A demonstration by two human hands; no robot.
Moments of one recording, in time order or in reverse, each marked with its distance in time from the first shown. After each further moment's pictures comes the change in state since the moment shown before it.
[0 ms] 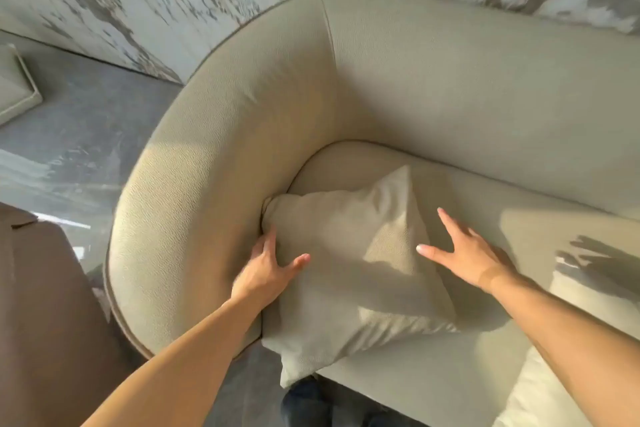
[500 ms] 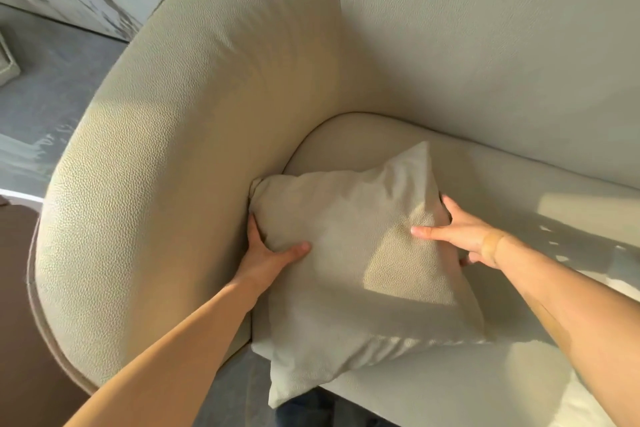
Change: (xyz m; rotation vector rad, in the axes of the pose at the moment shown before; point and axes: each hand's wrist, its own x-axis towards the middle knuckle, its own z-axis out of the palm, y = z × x) left_hand 0.070 -0.030 0.055 -0.664 -0.056 -0.147; right_hand 0.107 0.007 0.058 0.639 -0.306 0.220
